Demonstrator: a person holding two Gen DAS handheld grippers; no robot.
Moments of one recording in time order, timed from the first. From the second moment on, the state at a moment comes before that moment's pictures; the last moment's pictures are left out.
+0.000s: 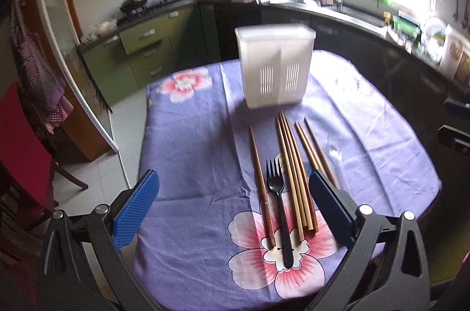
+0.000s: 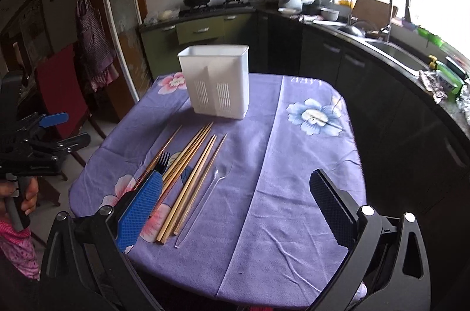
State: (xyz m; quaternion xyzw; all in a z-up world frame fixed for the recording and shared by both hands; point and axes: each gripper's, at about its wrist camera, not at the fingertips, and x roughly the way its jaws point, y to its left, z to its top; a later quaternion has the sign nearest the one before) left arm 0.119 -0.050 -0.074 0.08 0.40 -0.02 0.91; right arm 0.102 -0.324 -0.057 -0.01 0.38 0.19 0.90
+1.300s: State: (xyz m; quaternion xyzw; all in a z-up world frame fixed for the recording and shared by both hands) left arm 0.208 -0.094 -0.178 0.05 0.67 -0.05 0.74; right arm 0.215 -0.270 -0.142 0.03 0.65 0.17 0.74
